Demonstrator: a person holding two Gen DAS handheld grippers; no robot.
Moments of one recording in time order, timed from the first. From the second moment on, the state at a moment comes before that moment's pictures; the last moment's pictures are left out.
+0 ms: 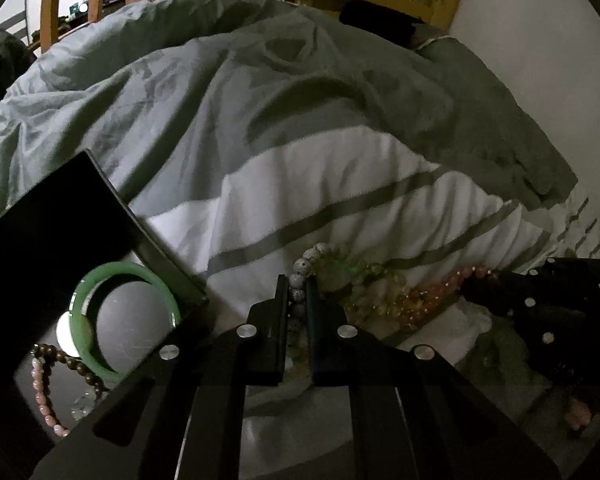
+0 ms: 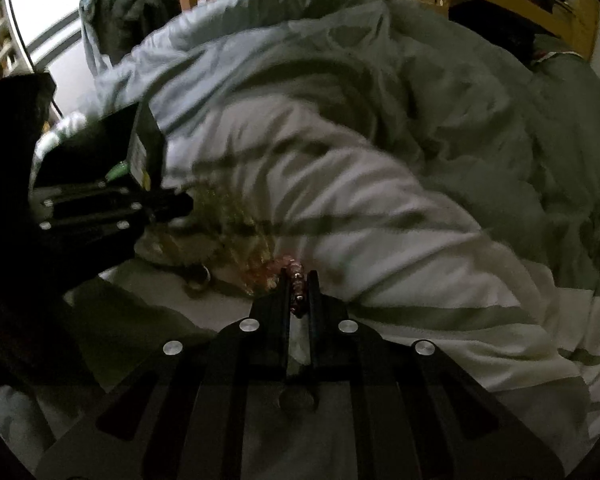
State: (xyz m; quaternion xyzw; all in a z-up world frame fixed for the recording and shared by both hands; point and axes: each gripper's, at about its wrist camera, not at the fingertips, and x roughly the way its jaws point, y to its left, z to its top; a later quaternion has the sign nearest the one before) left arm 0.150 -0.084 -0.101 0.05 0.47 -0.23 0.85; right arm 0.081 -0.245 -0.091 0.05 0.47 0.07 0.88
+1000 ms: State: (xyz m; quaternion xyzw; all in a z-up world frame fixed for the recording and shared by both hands) left arm 0.083 -0.057 -0.021 0.05 0.43 -0.22 0.87; right arm 0.041 -0.240 -0.011 0.06 0.41 0.06 0.91
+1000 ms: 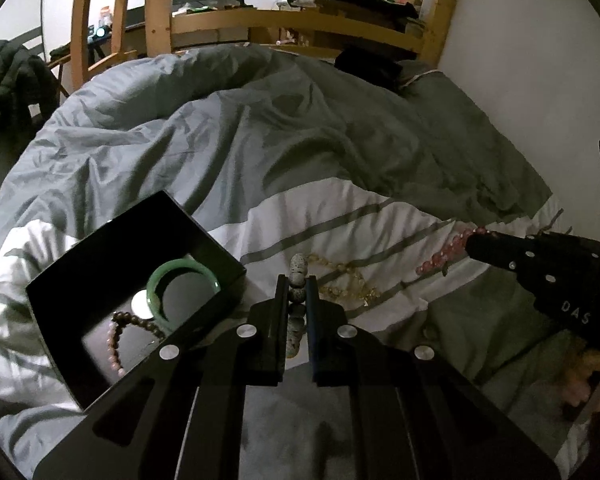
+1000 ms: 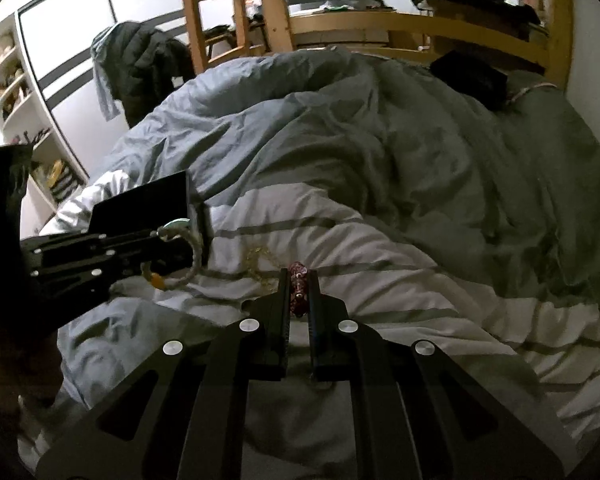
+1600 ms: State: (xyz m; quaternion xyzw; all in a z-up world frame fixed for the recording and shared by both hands) left arm 0.077 -0.022 0.008 0.03 0.42 -0.20 0.88; right arm 0.059 -0.216 0.024 0.06 0.43 0.06 0.90
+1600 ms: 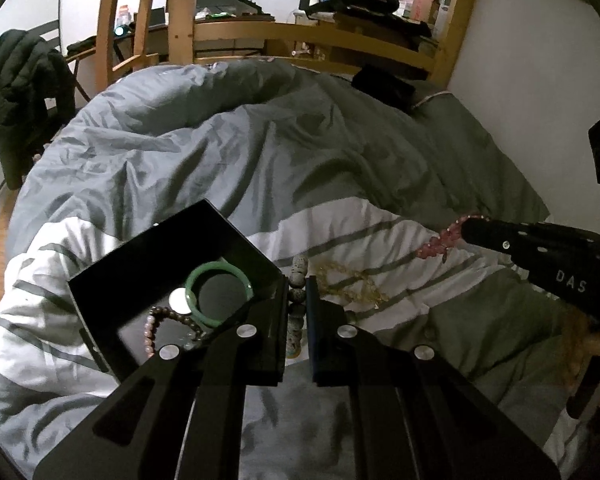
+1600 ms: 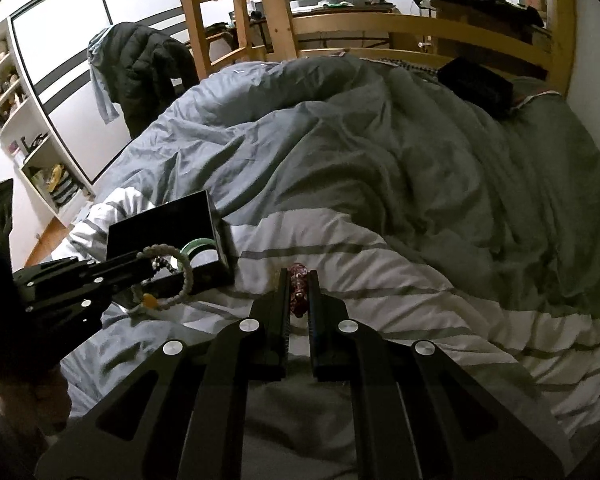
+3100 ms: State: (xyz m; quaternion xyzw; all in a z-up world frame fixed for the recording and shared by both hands) left arm 0.125 0.084 0.001 -0.03 0.47 -0.11 0.87; right arm 0.136 -0.076 0.039 0.01 0.47 0.14 0.87
